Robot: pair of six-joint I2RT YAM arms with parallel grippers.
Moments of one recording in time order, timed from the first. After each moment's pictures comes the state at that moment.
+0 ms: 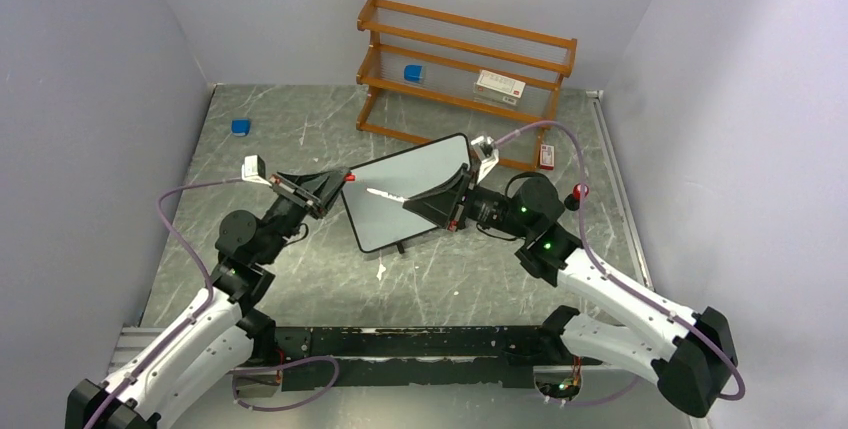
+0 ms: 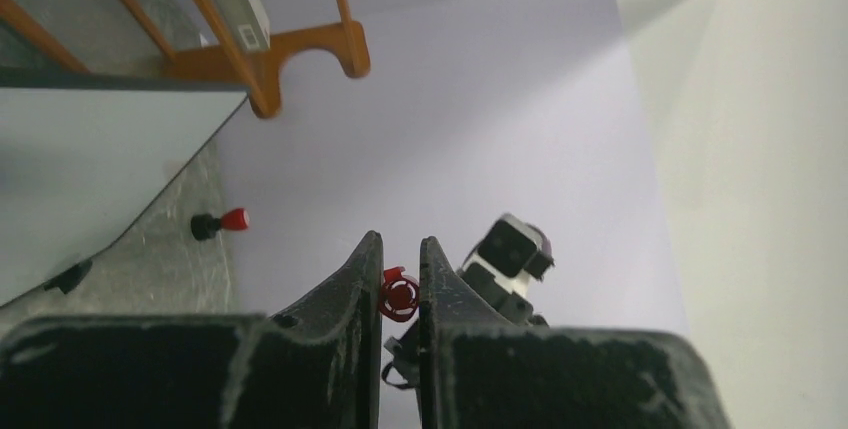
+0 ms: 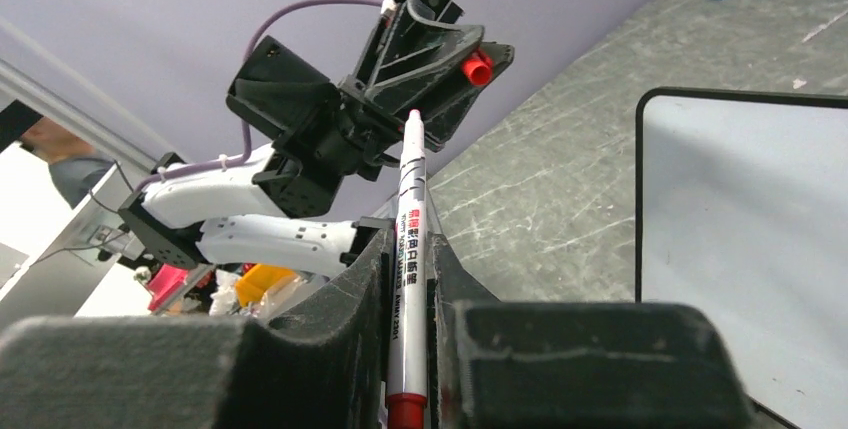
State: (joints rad) left arm -0.48 0.65 0.36 0.52 0.11 -1.51; right arm 0.74 0.97 0.66 0.46 -0.49 0.74
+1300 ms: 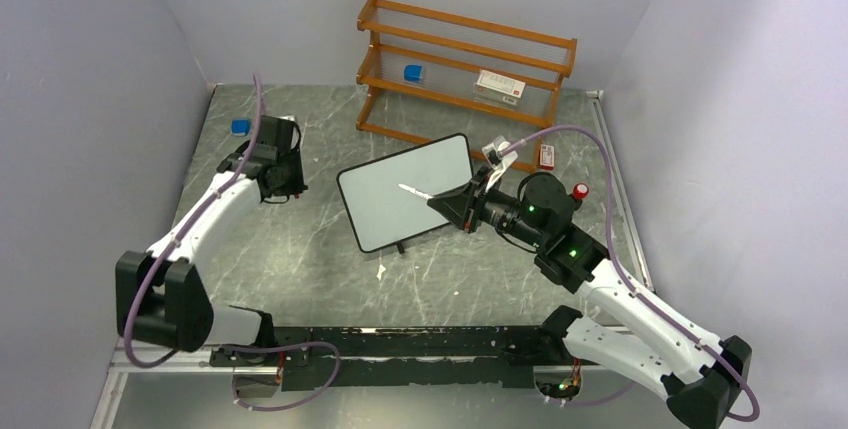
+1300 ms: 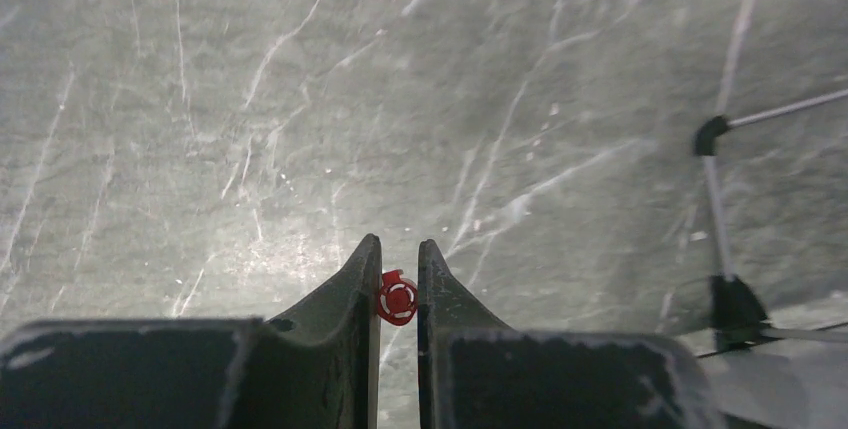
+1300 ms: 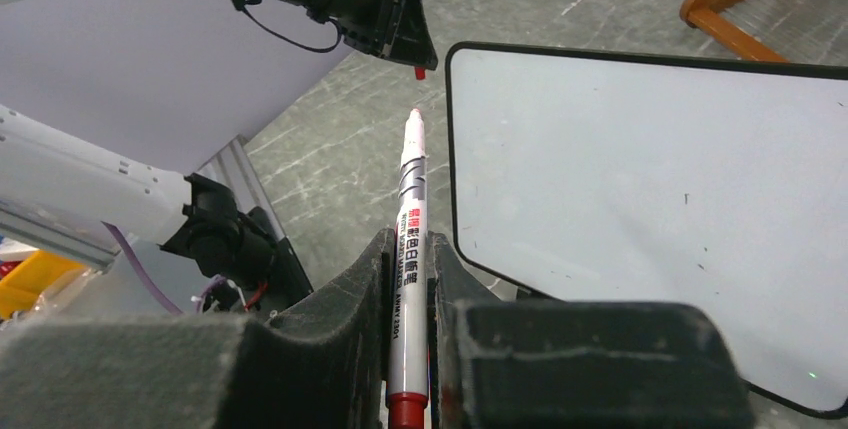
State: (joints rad) left arm -0.23 1.32 1.02 -0.61 -0.16 -0.31; right arm 0.74 0.82 0.74 0.00 -0.26 0.38
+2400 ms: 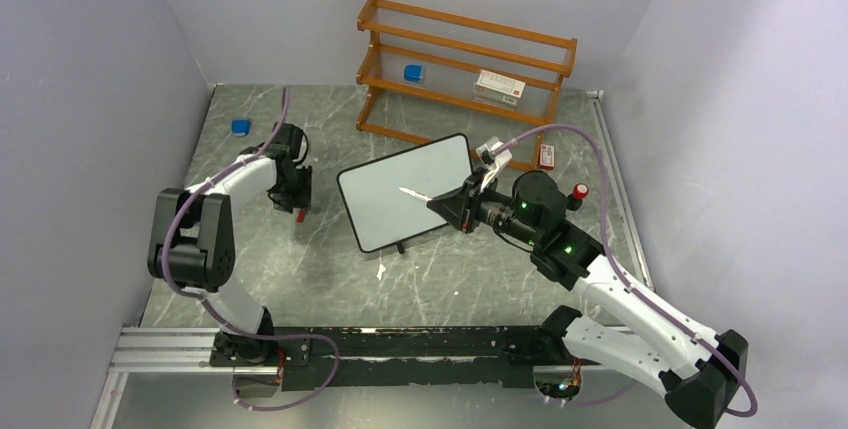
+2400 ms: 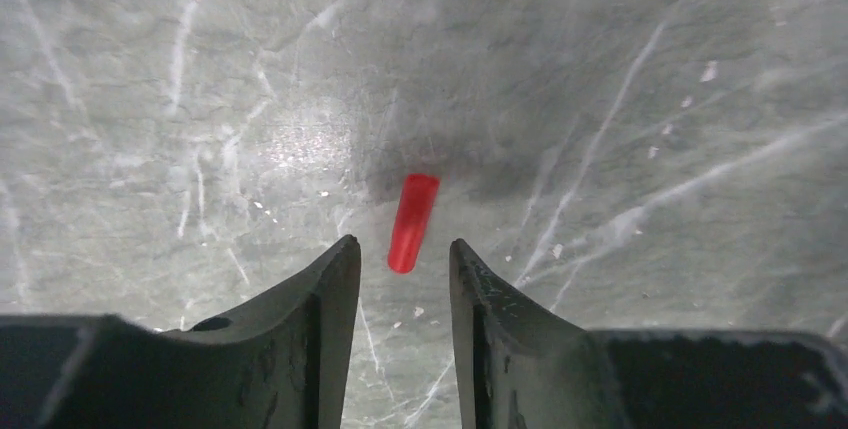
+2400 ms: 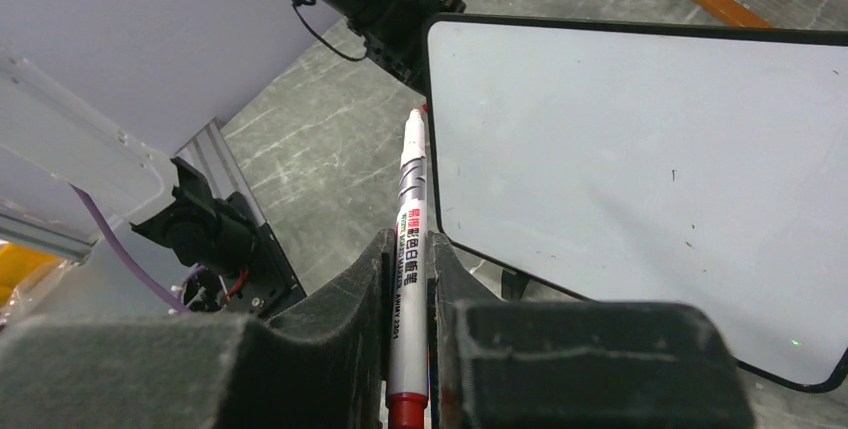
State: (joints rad) left arm -0.15 1.69 1.04 -0.61 -0.08 -0.16; right arm 0.74 0.85 0.74 -0.03 -0.25 0.36
